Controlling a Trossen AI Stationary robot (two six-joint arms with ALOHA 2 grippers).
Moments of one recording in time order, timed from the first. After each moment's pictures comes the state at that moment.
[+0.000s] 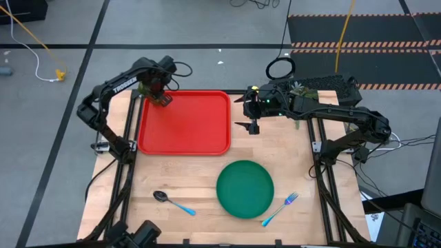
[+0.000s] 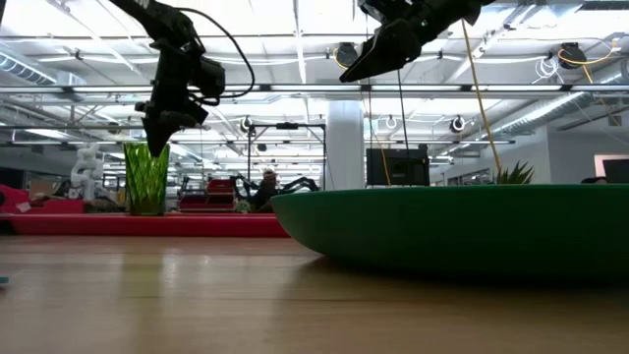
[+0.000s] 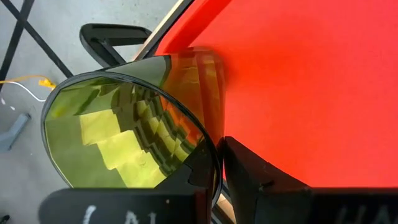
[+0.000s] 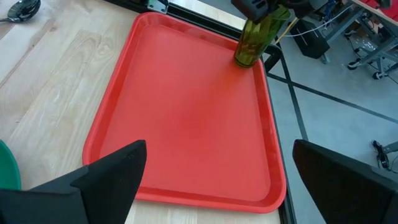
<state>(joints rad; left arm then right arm) 0.93 1.62 1.38 -1.28 -0.32 0.09 -0.32 1.37 1.11 -0.28 -0.10 -0.49</state>
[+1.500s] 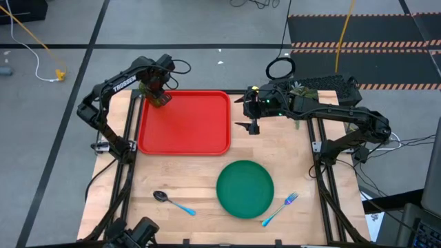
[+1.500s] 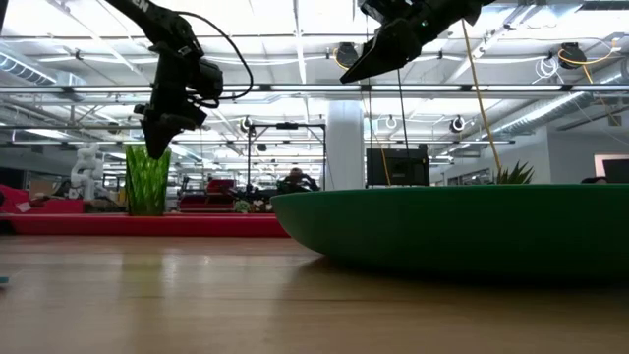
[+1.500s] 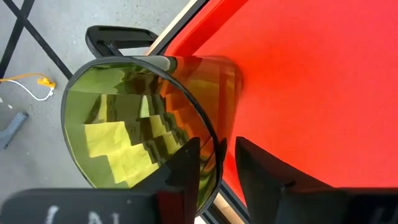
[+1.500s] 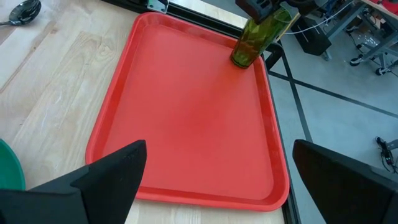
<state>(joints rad) 0.96 1.63 1.38 -1.25 -0.31 0.11 -0.32 1.37 1.11 -0.28 -0.10 -0.47</state>
